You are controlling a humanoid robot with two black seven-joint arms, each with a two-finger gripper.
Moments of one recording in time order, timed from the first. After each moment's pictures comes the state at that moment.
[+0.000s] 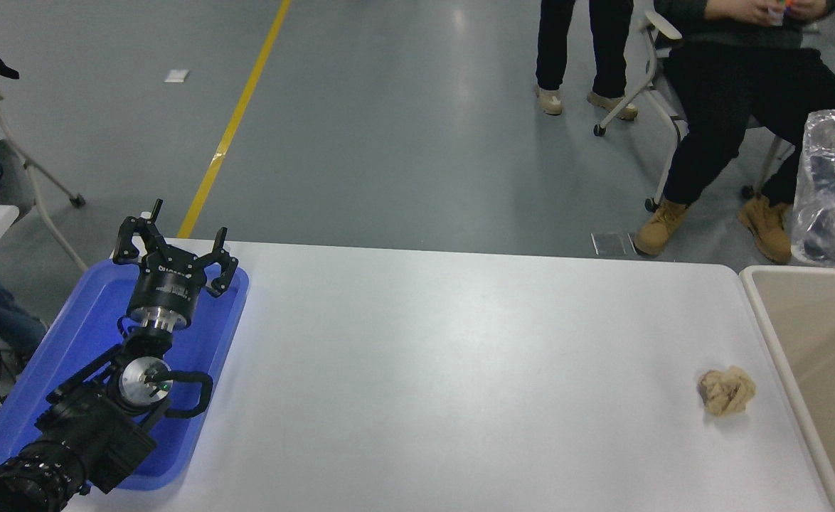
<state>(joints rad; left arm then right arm) -0.62 0.18 -0.87 -0.41 -0.09 -0.58 -0.50 1.33 -0.70 -0.98 0.30 -0.49 0.57 0.03</state>
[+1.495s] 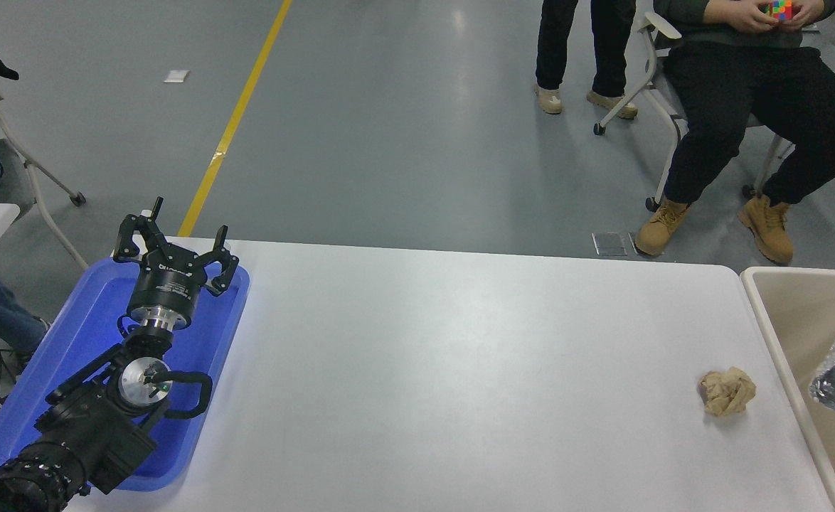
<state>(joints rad) -0.62 0.18 -0.87 -0.41 -0.09 -0.58 -0.50 0.71 -0.62 -0.64 0.13 -0.28 0.26 0.02</state>
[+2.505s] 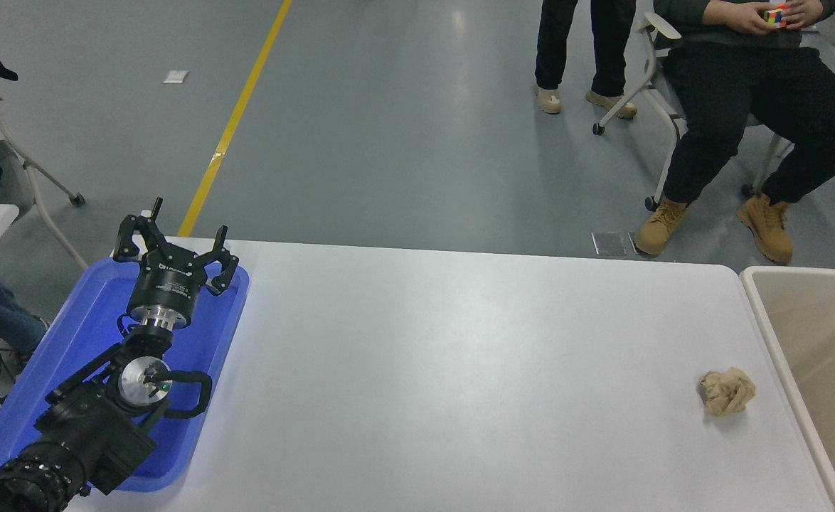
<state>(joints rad) -0.62 0.18 -0.87 -0.41 -0.09 -0.58 -0.50 0.94 -0.68 -0.67 0.15 -0.28 0.15 0.03</state>
